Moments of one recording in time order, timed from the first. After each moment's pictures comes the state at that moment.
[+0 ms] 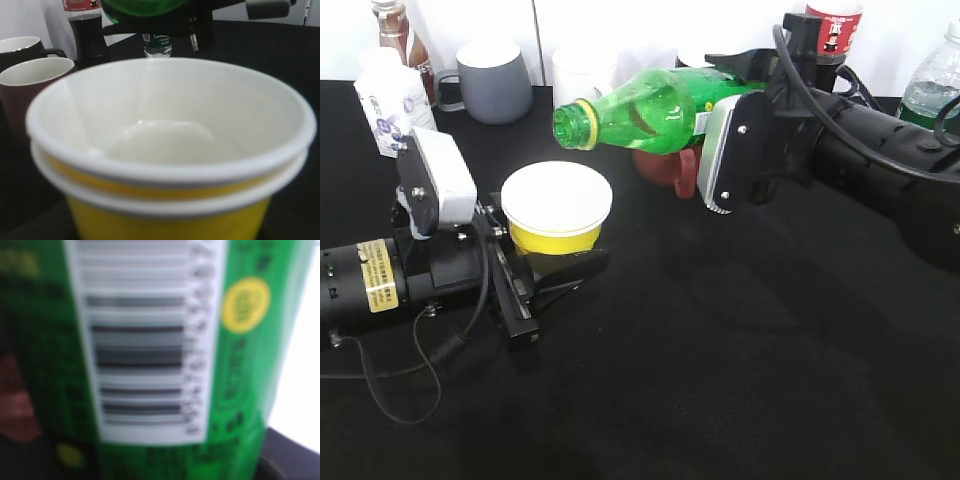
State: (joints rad) left arm -0.45 1.73 -0.47 0.73 -1.06 -0.22; right arm 0.50 1.70 -0.73 -0.14 -0.82 -1.24
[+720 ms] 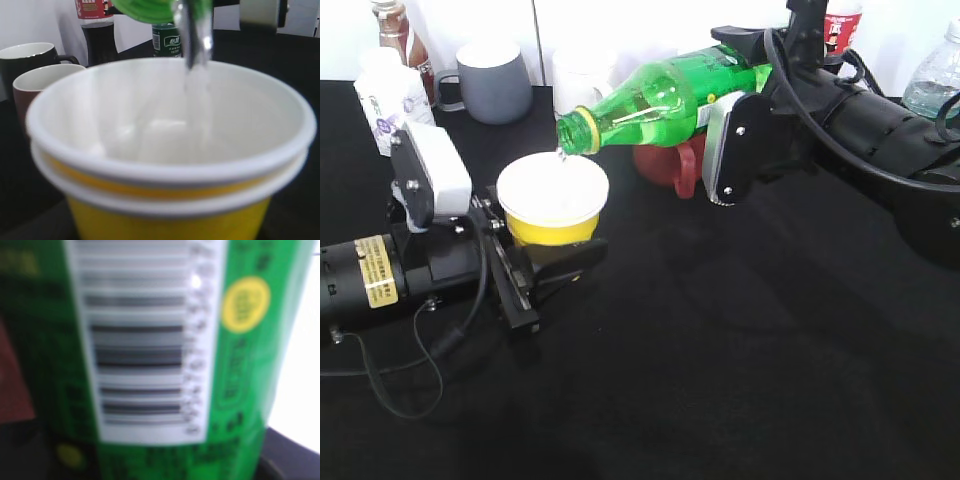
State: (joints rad) left arm -0.45 1.73 -0.47 0.71 -1.08 -0.22; right arm 0.50 1.70 -0.74 -0.08 -0.90 -1.44
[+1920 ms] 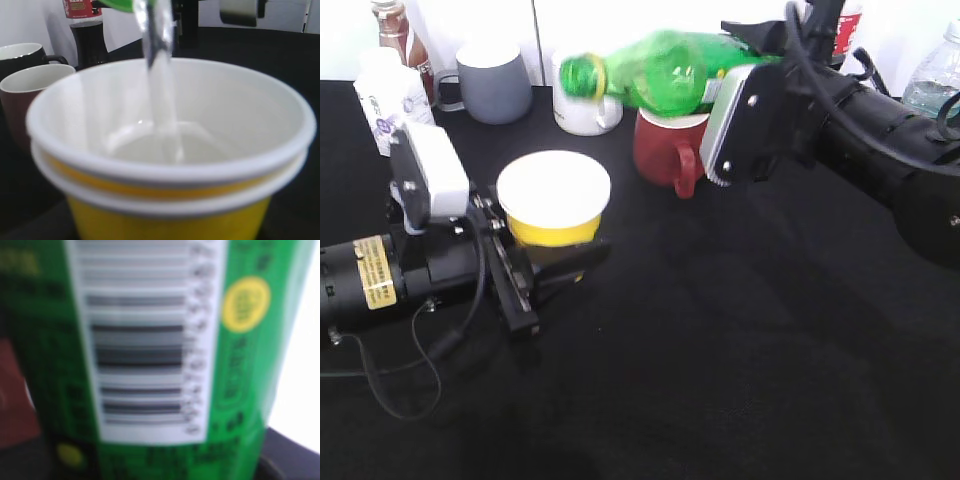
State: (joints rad) left arm -0.45 1.73 -0.47 0.71 -1.11 -0.22; right arm 0.50 1.70 -0.74 -0.06 -0.91 -1.23
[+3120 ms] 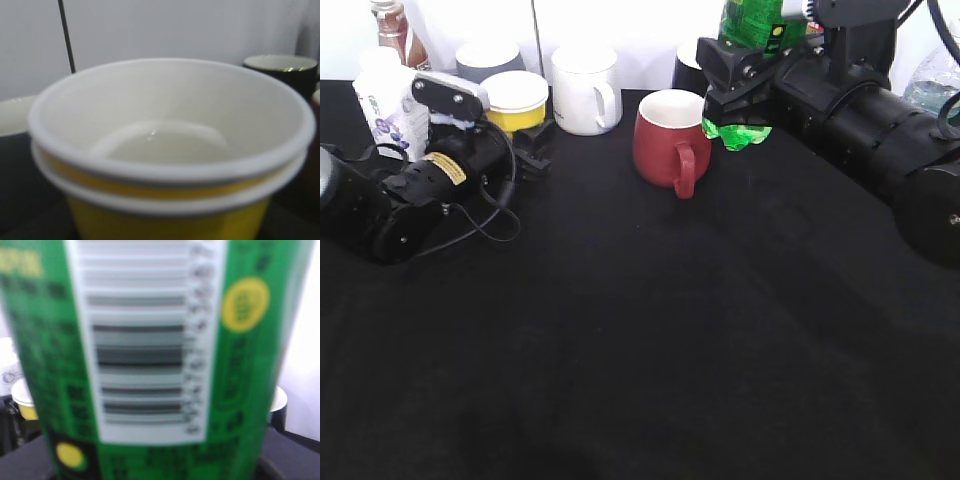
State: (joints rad) left arm -0.29 2.21 -1.04 0.24 -1.02 -0.09; right arm 0.50 1.70 -0.74 -0.04 -0.95 0.06
